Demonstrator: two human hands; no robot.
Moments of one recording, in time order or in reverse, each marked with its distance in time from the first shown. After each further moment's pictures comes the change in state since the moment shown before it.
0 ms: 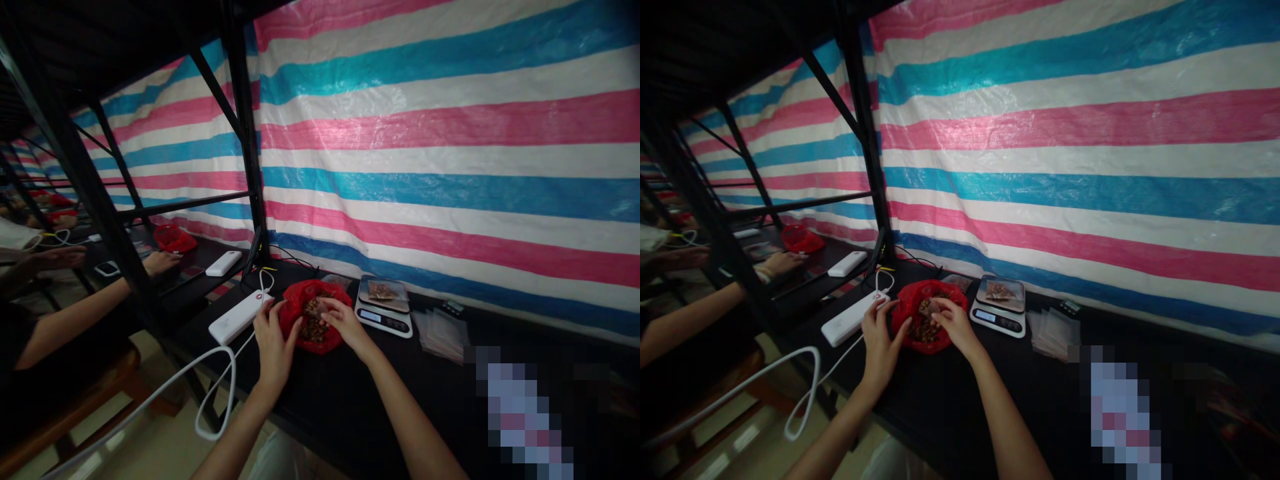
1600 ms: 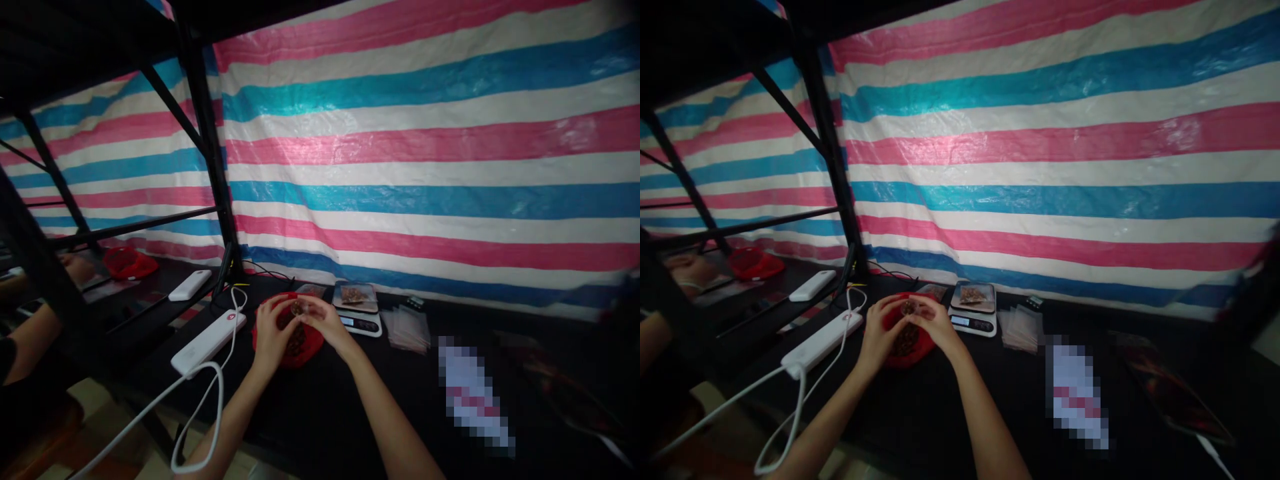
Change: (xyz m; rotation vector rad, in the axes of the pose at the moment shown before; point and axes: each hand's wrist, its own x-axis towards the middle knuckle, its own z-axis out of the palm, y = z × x) left_hand 0.039 0.030 0.026 -0.151 -0.210 0.209; right_hand 0.000 -0.031 -0.012 0.035 0.029 -0.151
